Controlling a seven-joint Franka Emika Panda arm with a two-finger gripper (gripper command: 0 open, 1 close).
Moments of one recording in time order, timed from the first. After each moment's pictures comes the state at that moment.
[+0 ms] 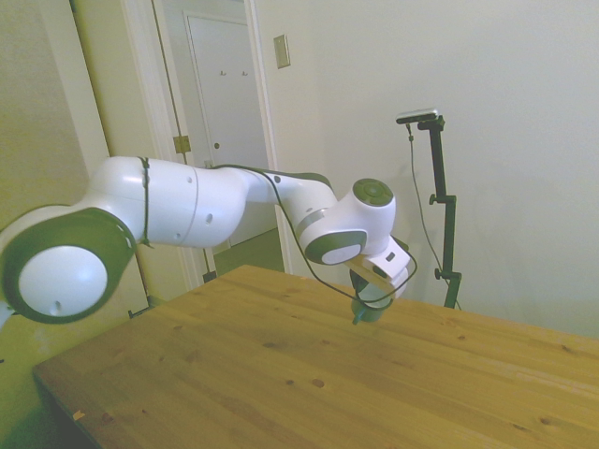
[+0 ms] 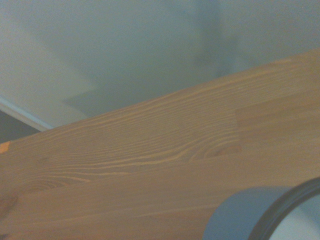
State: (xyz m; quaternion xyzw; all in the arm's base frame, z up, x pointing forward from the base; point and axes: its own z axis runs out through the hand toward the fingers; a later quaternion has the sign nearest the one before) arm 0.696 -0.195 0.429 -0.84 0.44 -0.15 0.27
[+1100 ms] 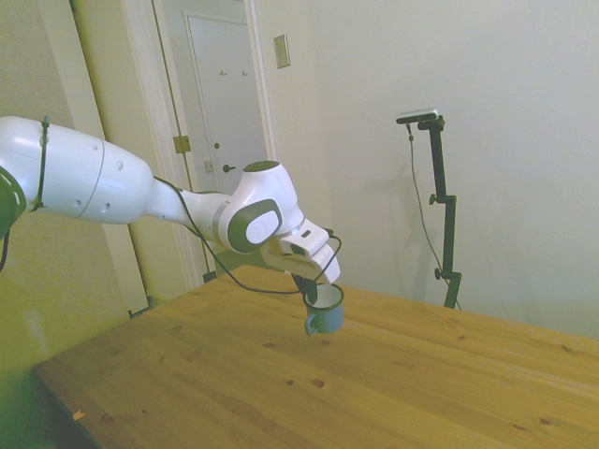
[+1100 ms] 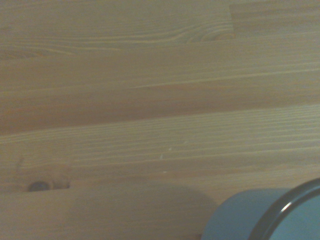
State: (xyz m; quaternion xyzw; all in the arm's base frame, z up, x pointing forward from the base) arm 0.636 -0.078 0.442 -0.88 0.44 -0.15 0.06
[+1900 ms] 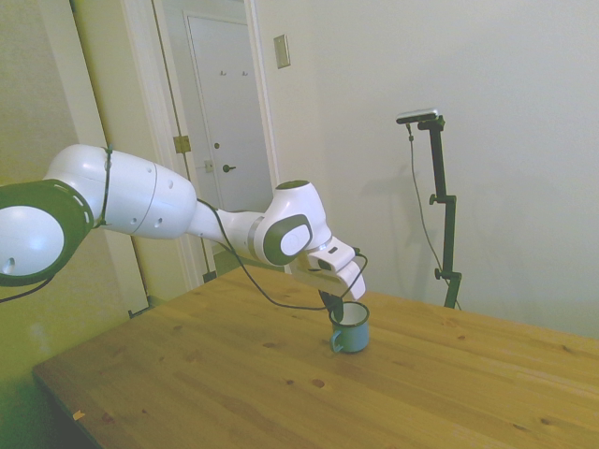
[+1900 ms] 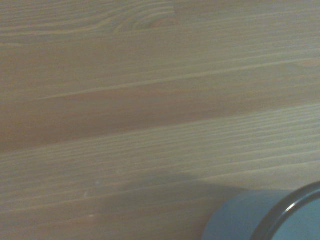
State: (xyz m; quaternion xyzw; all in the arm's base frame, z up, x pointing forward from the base) arm 0.677 -0.111 0.398 -0.87 0.48 -0.13 0.03
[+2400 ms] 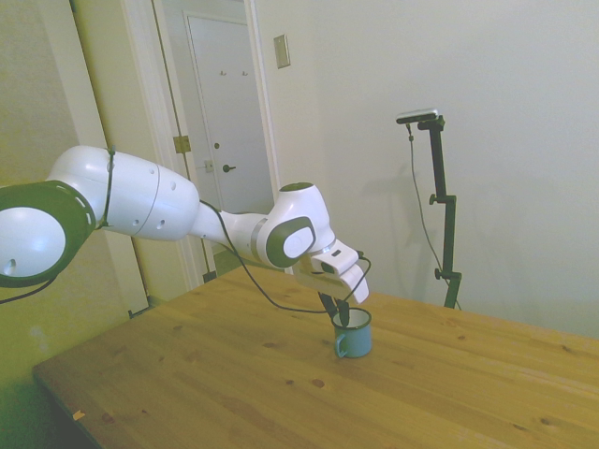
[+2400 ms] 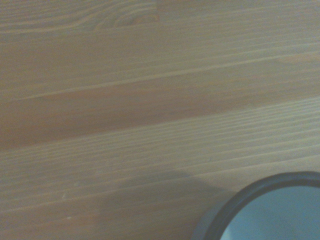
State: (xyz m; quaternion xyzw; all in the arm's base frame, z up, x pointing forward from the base) arm 0.672 -0.125 0.401 -0.86 0.48 -0.13 0.03
